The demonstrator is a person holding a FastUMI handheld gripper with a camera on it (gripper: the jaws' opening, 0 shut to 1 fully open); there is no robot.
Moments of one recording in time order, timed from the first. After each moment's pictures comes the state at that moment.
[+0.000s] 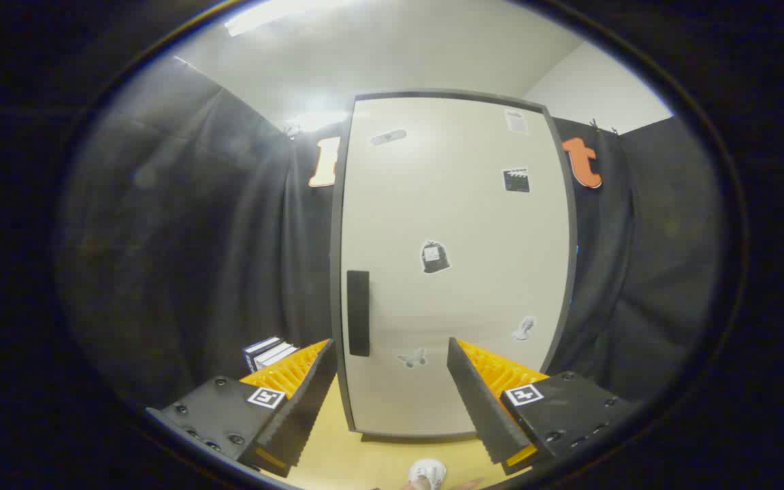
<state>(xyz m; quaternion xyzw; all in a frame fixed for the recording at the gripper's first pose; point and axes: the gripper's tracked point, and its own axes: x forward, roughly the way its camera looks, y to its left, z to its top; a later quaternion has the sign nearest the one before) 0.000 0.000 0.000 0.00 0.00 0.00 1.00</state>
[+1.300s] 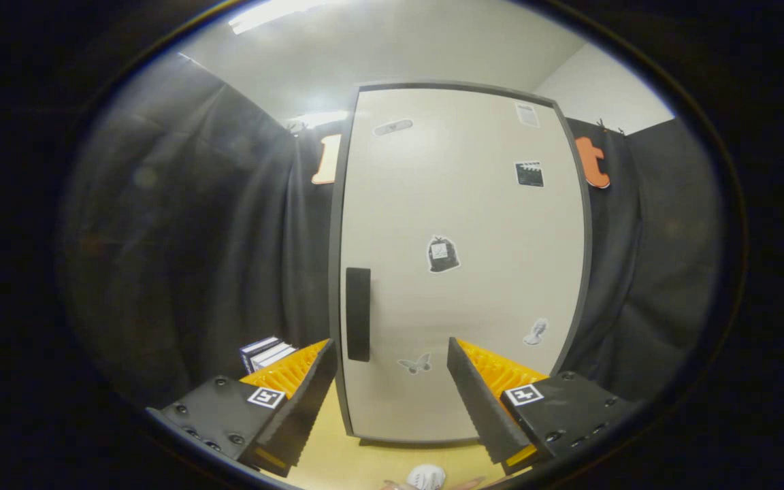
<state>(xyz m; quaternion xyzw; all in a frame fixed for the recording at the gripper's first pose) 0.018 -0.006 0.004 0.00 -0.01 0.00 1.00</state>
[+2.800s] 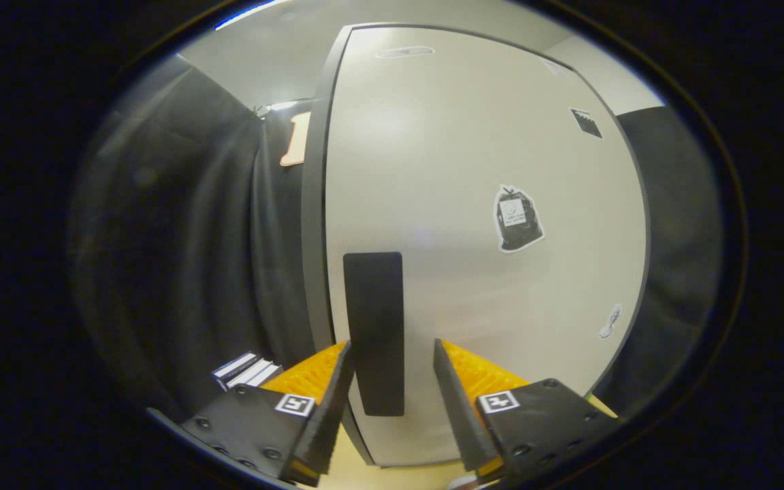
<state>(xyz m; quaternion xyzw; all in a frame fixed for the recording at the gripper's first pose) 0.155 0.035 -0.028 0.03 0.02 -0.07 1.00</state>
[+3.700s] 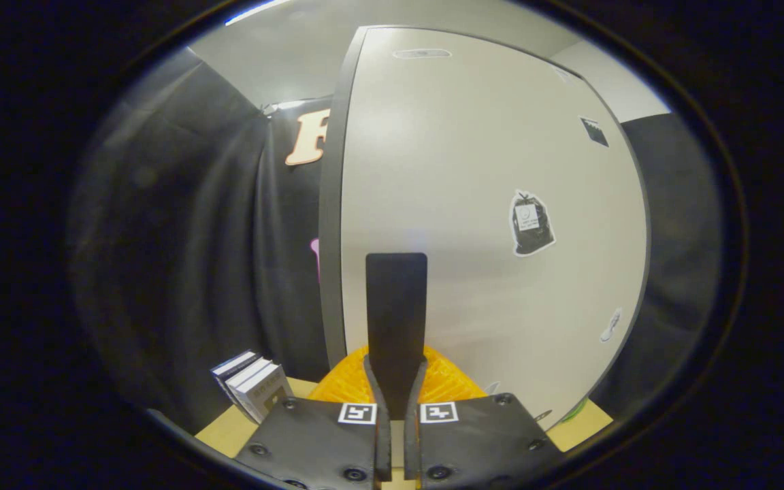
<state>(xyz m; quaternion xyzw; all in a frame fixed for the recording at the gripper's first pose) 0.148 0.045 -0.025 0.02 0.01 -0.05 1.00</state>
